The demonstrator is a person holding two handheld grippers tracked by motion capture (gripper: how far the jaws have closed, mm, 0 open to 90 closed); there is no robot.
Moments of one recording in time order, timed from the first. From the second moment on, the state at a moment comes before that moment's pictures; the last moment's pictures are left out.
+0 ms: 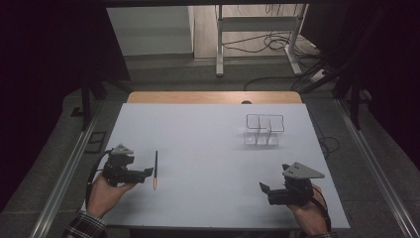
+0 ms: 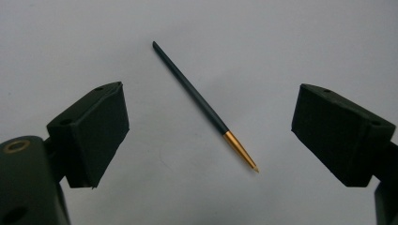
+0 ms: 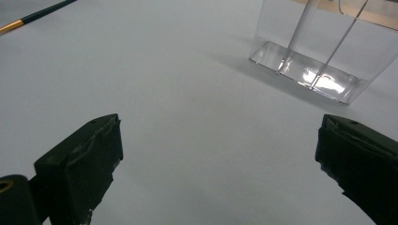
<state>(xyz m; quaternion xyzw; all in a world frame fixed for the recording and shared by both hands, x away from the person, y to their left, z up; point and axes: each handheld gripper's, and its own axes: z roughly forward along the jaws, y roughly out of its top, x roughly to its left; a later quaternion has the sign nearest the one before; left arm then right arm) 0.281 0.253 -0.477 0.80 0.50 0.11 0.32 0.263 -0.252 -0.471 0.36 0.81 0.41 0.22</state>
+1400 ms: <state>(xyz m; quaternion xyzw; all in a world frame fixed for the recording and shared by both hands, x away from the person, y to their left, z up) 0.345 0.231 -0.476 0.85 0.49 0.04 0.17 0.264 -0.250 -0.472 0.36 0.82 0.40 0.21</state>
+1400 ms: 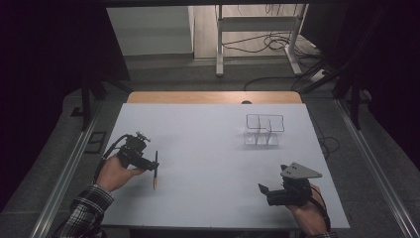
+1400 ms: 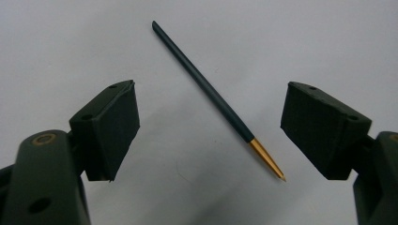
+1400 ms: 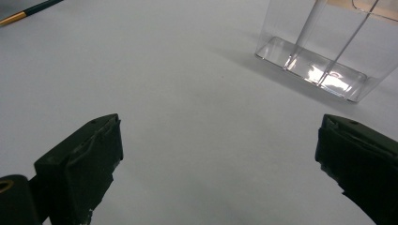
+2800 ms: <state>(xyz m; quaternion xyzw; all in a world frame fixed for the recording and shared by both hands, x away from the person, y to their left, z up) 0.367 0.213 -0.499 0.85 0.51 -0.02 0.11 0.264 -0.249 -0.474 0.36 0.82 0.39 0.21</state>
